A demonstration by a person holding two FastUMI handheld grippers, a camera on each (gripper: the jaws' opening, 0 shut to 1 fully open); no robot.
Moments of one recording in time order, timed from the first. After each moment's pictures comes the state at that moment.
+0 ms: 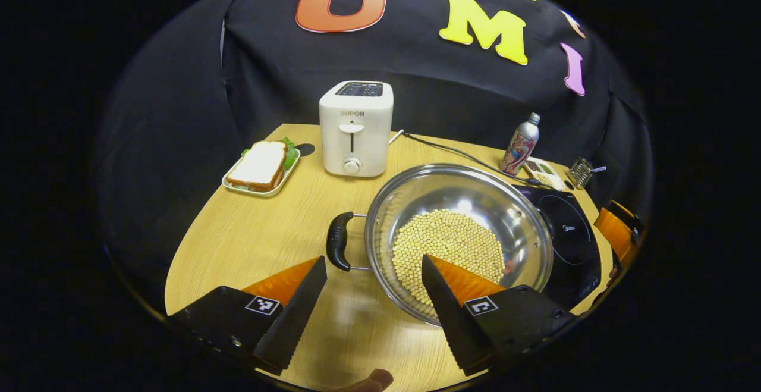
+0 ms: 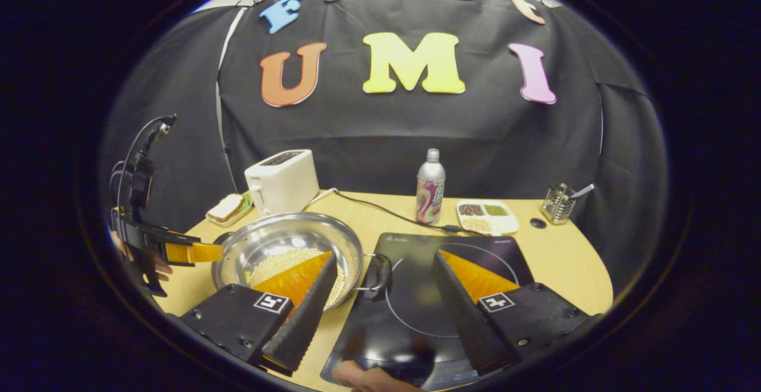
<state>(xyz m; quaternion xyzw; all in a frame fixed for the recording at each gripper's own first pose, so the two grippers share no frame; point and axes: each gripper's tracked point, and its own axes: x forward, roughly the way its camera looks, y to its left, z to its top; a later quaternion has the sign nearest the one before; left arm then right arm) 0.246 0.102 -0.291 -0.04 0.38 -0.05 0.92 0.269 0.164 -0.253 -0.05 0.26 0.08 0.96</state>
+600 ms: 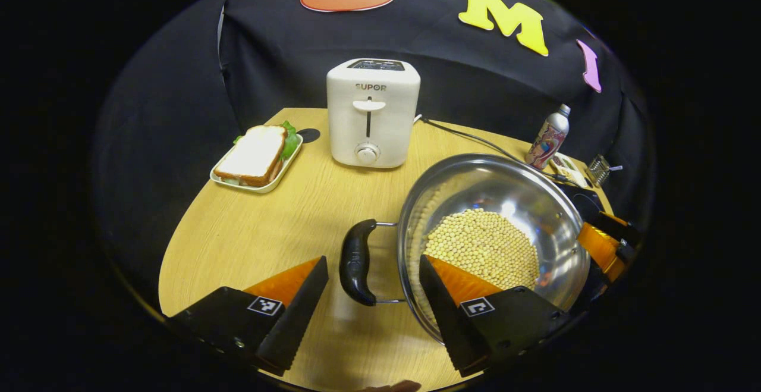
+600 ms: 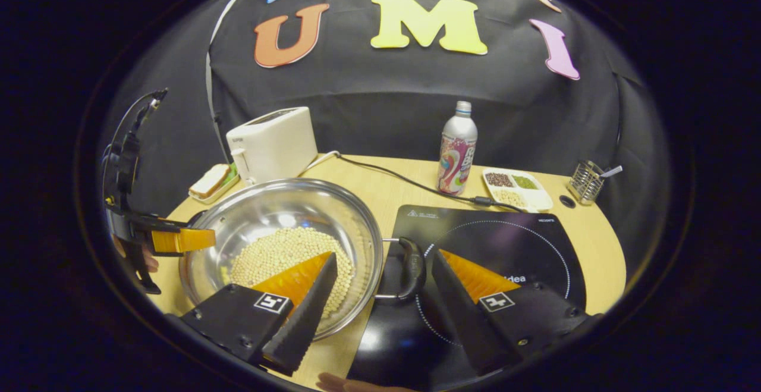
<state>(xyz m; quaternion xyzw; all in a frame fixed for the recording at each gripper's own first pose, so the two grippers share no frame) 0.280 0.124 -0.337 -0.03 0.41 -0.03 0.91 0.310 0.193 -0.325 -0.06 0.33 0.07 0.94</state>
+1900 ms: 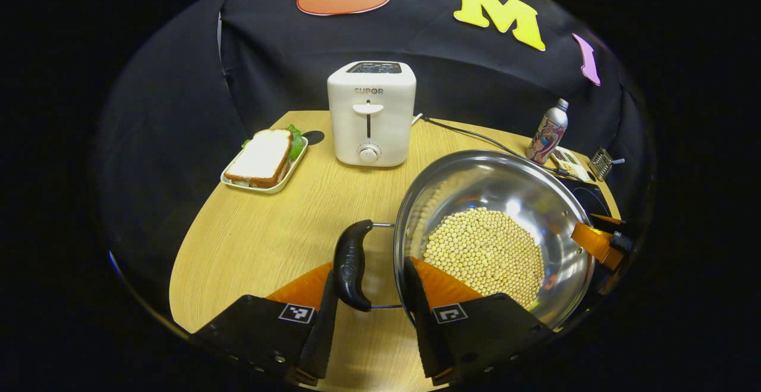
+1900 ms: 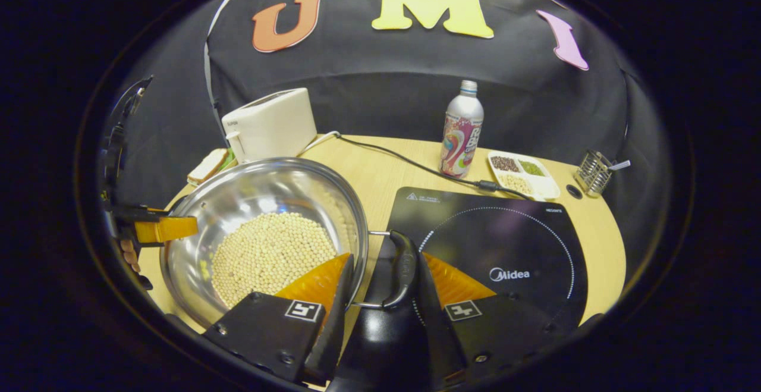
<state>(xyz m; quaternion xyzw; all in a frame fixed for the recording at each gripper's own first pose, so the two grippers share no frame) 0.264 0.118 -0.314 -0.02 0.41 -0.03 0.91 0.305 0.185 -0.330 -0.07 0.36 0.08 0.93</state>
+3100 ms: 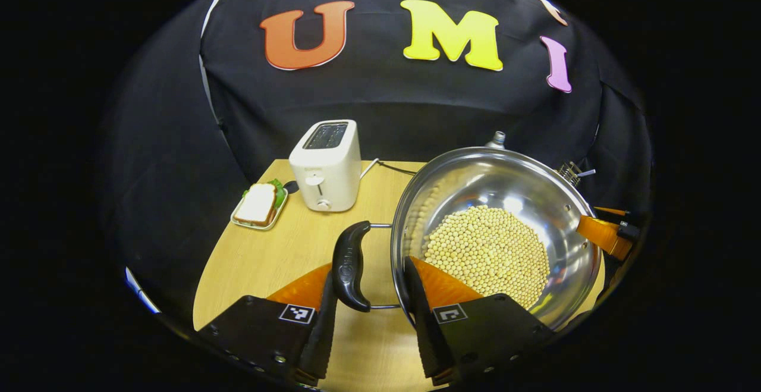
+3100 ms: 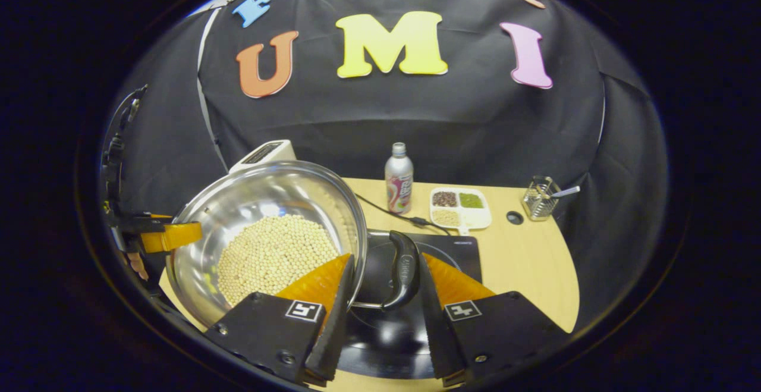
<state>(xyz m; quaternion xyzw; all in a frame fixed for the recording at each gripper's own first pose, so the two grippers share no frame) 0.229 0.019 -0.177 0.01 0.36 -0.05 0.93 0.282 0.070 -0.173 -0.05 0.33 0.07 0.94</state>
